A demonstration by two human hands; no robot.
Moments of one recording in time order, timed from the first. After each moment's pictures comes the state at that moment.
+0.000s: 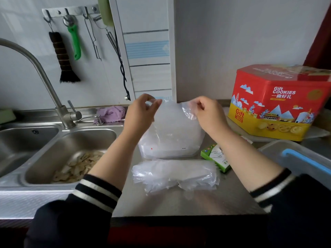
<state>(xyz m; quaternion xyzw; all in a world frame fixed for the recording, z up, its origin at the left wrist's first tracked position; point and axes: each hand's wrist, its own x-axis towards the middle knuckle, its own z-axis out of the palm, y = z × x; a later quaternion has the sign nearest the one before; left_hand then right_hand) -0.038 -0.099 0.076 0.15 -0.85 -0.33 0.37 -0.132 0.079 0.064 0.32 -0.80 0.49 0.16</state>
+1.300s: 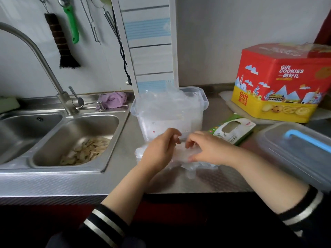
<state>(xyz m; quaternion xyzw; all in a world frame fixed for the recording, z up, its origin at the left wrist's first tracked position) 0.015 -0.046 -0.040 0.03 -0.92 -0.32 0.24 -0.082 0.122 -0.012 0.48 -0.85 0.20 -0.10</state>
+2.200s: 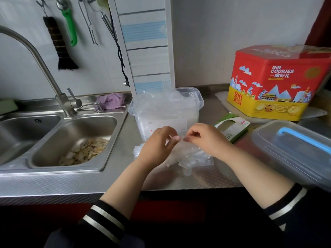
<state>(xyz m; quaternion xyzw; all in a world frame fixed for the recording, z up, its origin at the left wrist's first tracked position) 0.014 -0.044 -0.031 0.02 -0.92 -0.31 0.23 -0.082 0.118 -0.011 0.39 -0.84 0.37 -0.02</state>
